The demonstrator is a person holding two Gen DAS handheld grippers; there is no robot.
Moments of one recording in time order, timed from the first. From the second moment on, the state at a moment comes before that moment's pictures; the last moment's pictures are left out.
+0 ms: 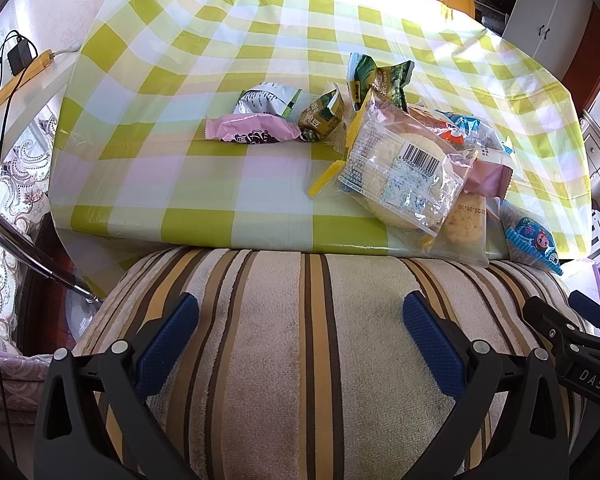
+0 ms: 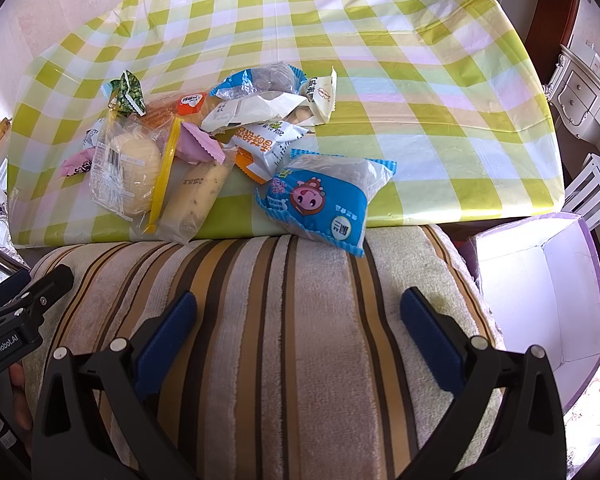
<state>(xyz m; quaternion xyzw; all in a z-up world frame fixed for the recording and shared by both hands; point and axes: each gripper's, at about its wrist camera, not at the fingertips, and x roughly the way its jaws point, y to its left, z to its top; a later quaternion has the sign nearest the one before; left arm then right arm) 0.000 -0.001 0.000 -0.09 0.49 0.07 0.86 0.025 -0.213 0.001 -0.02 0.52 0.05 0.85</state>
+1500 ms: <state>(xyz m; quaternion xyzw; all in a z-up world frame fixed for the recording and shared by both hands) 0.002 0.013 0.008 -0.17 0.46 0.02 0.87 0.031 -0.211 -0.001 -0.03 0.53 0.05 0.85</state>
